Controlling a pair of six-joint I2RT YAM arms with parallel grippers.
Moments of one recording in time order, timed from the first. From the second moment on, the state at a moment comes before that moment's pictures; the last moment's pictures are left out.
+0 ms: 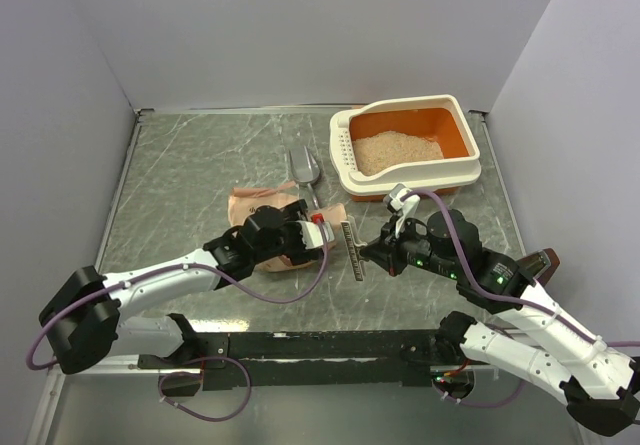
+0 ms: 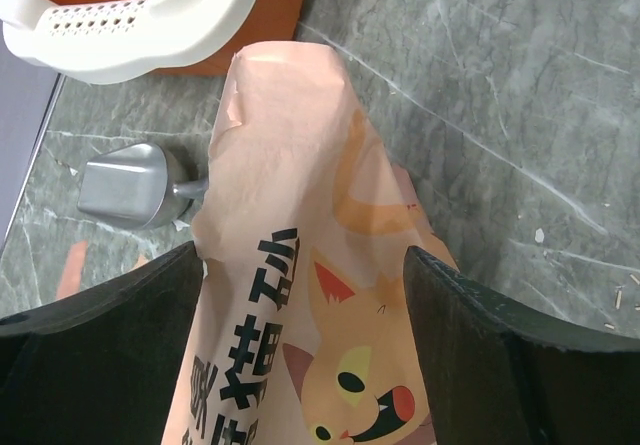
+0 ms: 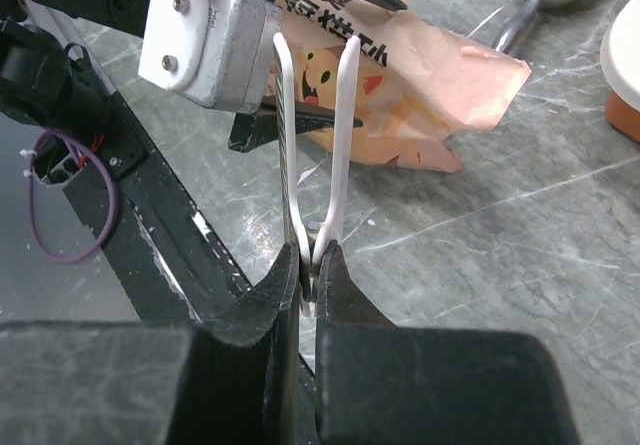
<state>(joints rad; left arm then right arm) -0.90 1.23 0.67 0.16 0.04 0.54 0.82 0.68 0.86 -0.58 -0.15 0.19</state>
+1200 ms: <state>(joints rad) -0.77 1.10 0.60 -0.05 -0.01 0.48 0.80 0.74 0.86 -0.55 -0.20 0.21</state>
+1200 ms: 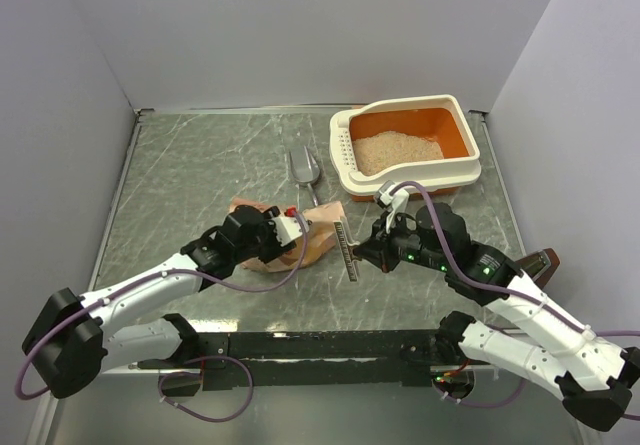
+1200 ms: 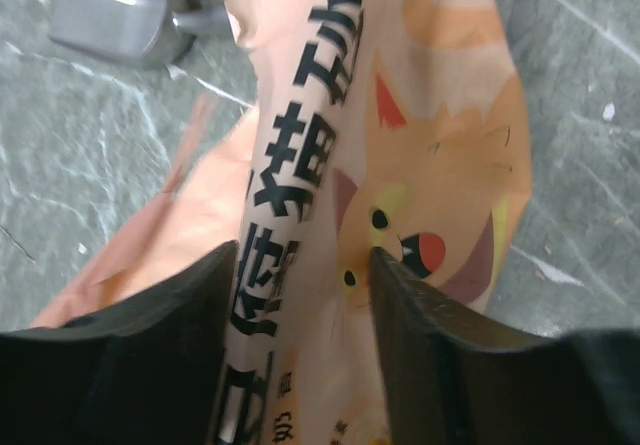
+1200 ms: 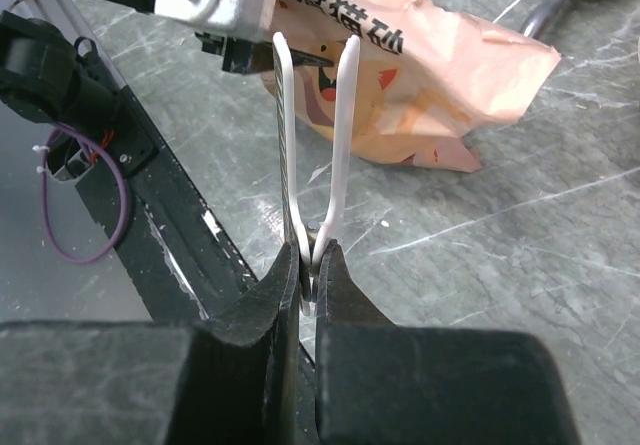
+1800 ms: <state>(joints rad) -0.64 1.15 0.71 -0.25 0.23 0.37 0.74 0.97 0.97 -0.49 -0.22 0.17</state>
